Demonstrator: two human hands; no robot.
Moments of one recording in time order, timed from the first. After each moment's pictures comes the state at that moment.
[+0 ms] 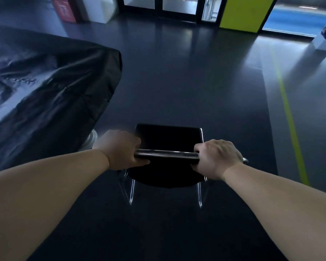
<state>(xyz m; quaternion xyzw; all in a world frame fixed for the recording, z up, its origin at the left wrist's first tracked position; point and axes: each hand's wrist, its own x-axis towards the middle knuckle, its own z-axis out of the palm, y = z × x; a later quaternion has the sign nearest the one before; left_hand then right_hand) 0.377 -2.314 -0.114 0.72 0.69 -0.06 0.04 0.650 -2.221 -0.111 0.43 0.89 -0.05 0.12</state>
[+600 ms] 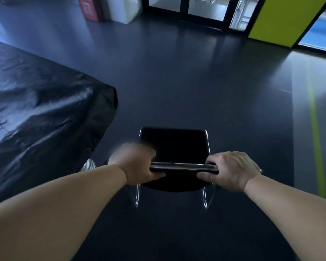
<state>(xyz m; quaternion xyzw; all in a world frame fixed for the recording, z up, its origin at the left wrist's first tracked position) 0.354 -2.105 -0.117 0.66 0.75 -0.04 0.09 0.615 -1.955 -0.117 0.31 0.94 -0.09 0.10</state>
